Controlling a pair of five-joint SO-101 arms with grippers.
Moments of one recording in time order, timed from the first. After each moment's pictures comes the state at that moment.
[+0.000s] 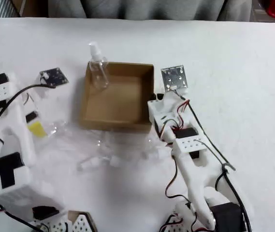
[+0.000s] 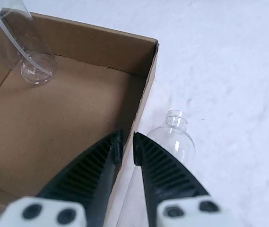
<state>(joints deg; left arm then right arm) -27.7 9.5 7.2 79.2 -72.5 -15.4 -21.3 57.8 6.6 1.5</state>
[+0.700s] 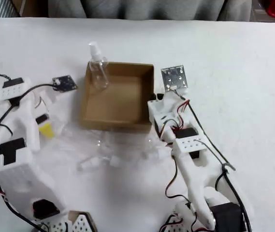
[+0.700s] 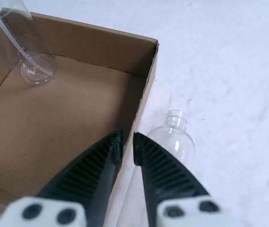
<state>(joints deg) -25.0 22.2 7.2 69.5 -72.5 -15.4 -21.3 57.8 6.6 1.5</state>
